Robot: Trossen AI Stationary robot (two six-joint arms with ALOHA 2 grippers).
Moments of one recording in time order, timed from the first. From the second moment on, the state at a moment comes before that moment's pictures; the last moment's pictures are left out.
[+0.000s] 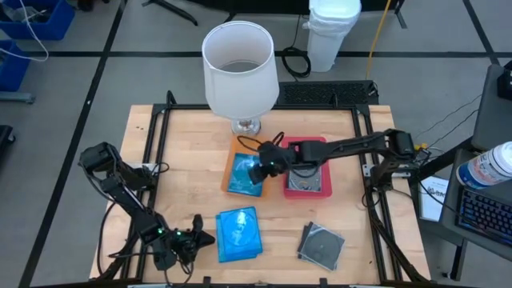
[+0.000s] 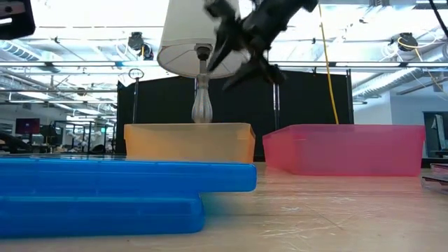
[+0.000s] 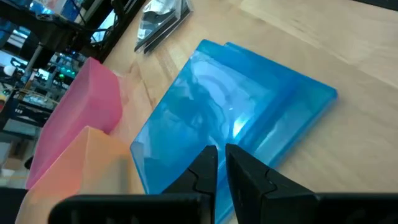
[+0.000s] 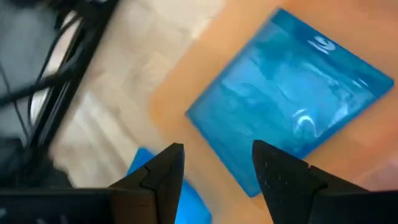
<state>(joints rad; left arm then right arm) -0.99 1.62 0.64 0.20 -0.79 0.17 0.02 1.75 1.35 -0.43 0.04 0.99</state>
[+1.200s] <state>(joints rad) -0.97 1.62 0.64 0.48 -0.97 0.25 0.65 1.50 0.91 -0.12 0.66 0.43</state>
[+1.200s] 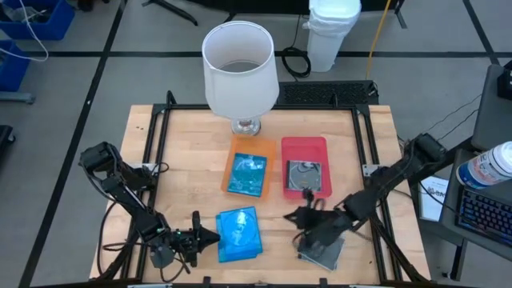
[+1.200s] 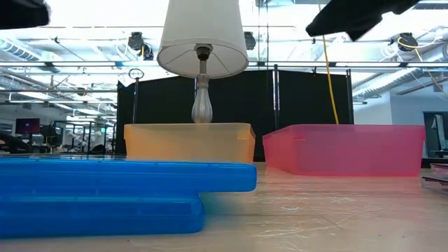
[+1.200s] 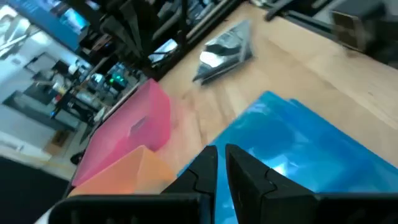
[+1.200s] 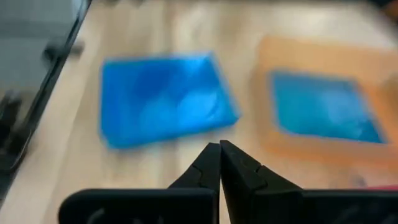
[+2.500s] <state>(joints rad) -0.63 2.22 1.62 0.02 -0.42 0.69 1.00 1.27 0.86 -0.78 0.70 1.24</state>
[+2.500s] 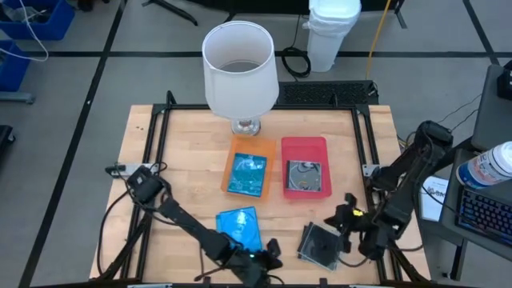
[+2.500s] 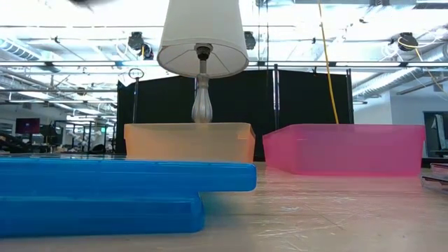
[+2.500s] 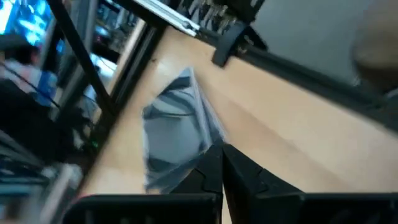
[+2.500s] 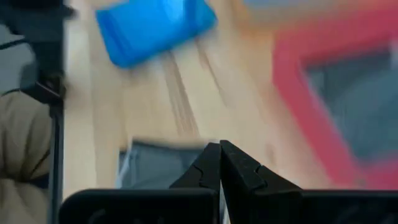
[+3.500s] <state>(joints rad) -0.56 2.26 1.69 0.03 -0.20 1.05 1.12 1.16 0.79 -0.93 0.29 1.89</state>
